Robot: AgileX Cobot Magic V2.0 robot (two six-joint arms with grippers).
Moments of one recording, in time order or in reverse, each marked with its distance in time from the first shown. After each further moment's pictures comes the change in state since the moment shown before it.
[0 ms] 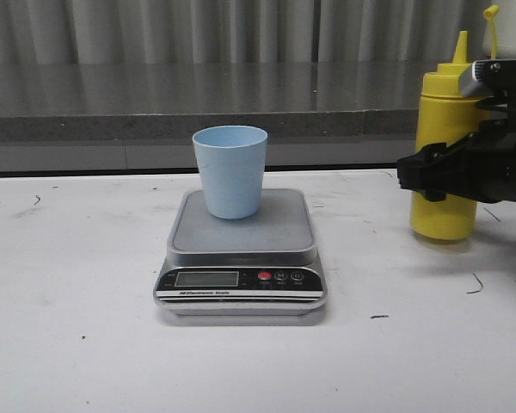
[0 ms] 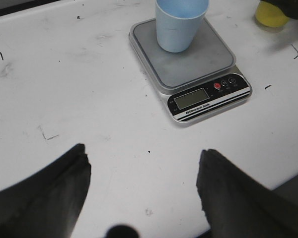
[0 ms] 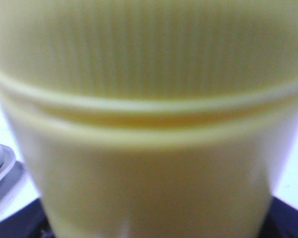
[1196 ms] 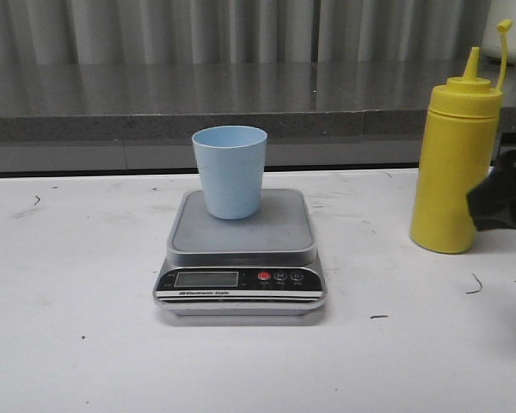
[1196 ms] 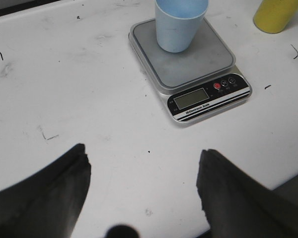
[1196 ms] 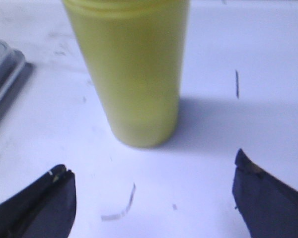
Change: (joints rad) left arm 0.000 0.000 0.000 0.000 0.000 0.000; right arm 0.016 -0.573 0.272 0.018 0.697 0.160
